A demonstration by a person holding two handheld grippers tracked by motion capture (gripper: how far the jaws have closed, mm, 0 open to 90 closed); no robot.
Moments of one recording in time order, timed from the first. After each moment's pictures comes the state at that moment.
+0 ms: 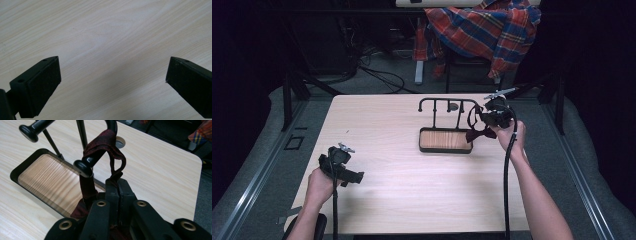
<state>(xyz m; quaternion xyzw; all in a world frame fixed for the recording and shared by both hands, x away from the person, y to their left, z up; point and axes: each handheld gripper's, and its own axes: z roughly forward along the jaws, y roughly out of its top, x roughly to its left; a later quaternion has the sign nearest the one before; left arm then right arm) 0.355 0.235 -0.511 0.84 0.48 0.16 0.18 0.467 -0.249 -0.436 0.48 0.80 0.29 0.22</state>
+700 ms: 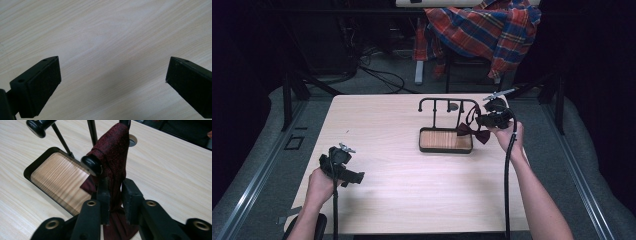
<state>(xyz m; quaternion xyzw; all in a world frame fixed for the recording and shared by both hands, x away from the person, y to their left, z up) 0.355 0.234 -0.512 0.84 0.48 0.16 0.17 0.471 -0.251 -0.443 0.47 0.81 0.31 0.18</state>
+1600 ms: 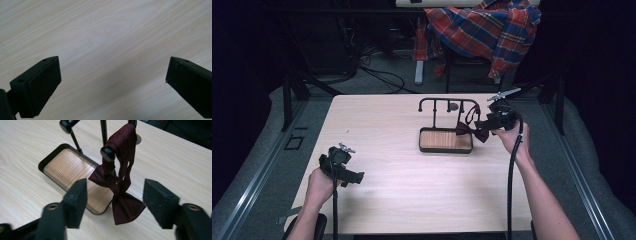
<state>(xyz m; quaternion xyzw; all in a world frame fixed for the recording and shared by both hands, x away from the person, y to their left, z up) 0.355 0.235 -0.512 0.84 0.48 0.16 0.17 0.452 -0.257 -0.426 0.46 0.81 0.32 0.17</state>
